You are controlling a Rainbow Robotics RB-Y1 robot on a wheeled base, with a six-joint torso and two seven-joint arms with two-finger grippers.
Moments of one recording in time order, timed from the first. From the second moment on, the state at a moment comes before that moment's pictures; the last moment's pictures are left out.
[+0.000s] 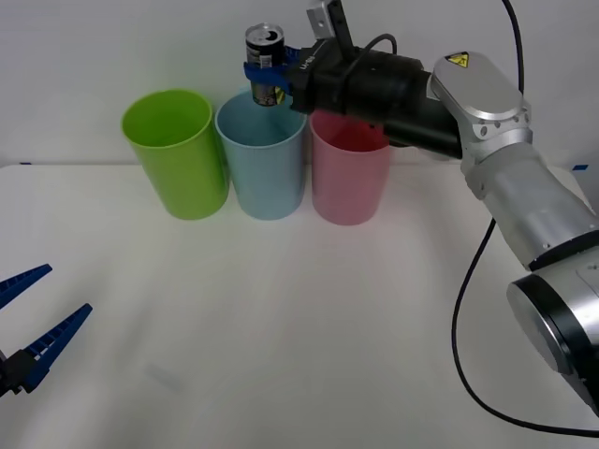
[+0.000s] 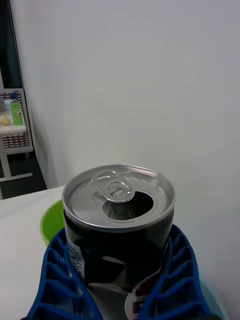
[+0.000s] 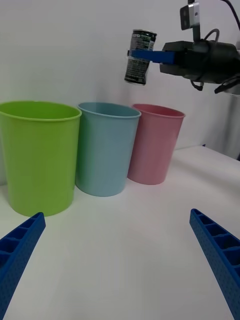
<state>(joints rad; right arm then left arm) -1.07 -0.28 0.21 -0.83 1.22 -0.79 -0.07 0.35 0.40 0.52 -1.66 -0.96 -1.22 0.00</state>
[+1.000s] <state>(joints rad) -1.15 -0.20 0.17 -0.73 1.31 -0.70 -0.02 0.35 0.40 0.52 -1.66 -0.96 -1.22 0.00</state>
